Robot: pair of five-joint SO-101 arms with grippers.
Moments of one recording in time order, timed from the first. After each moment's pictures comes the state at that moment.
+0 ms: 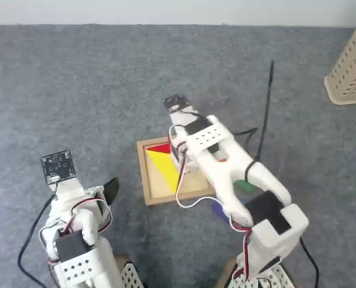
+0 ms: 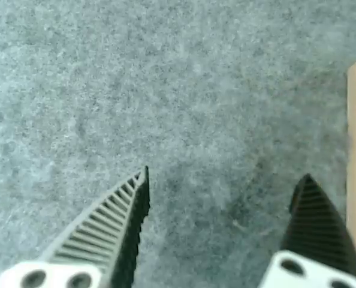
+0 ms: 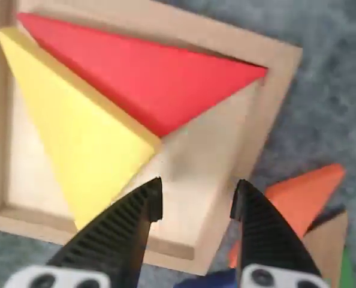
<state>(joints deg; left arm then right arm) -28.3 -103.5 97.3 72.0 2.2 -34.9 11.0 17.5 64.4 -3.6</state>
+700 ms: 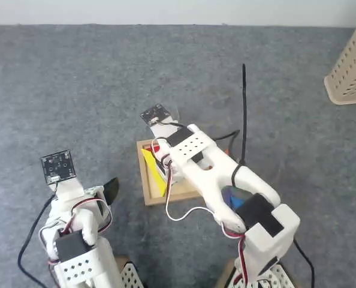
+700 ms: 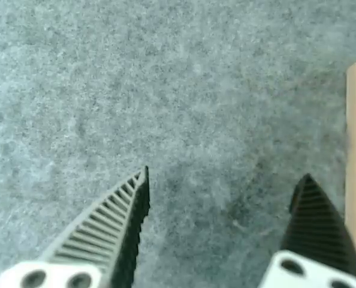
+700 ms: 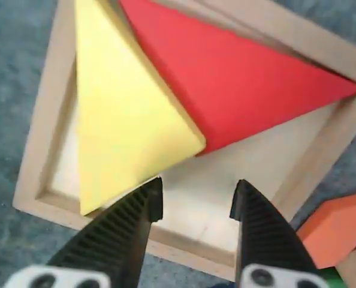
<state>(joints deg) -28.3 -103.5 97.3 72.0 2.2 -42.0 12.3 17.5 63.8 -3.6</state>
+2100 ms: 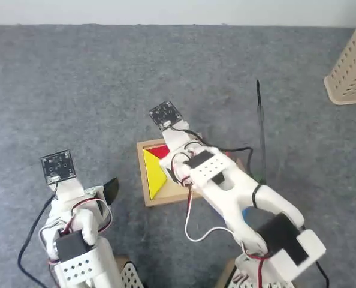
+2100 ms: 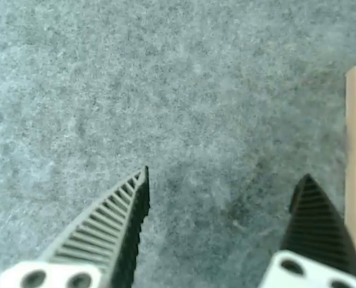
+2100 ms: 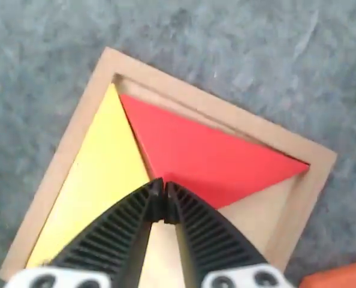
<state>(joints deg) -28.3 -103.5 97.3 72.0 2.2 -40.0 -2.0 41.9 28.6 -0.9</state>
